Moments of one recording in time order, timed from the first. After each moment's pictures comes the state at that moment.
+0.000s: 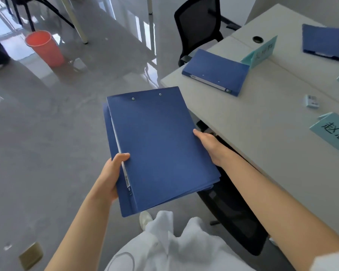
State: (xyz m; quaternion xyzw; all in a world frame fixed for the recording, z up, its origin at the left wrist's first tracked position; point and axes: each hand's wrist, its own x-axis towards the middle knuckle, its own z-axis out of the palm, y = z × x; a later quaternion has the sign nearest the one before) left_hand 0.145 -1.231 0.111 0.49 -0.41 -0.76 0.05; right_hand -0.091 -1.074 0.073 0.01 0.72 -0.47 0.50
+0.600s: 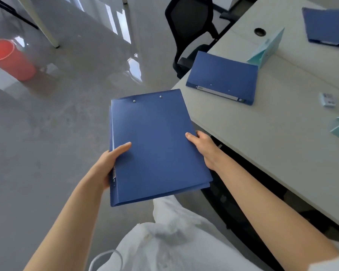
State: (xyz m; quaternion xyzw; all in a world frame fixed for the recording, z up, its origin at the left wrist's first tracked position) left_hand 0.029 -1.436 0.100 0.47 -0.48 -0.74 -0.09; right_hand -0.142 -1.227 0.056 0.07 0.69 -0.58 0.43
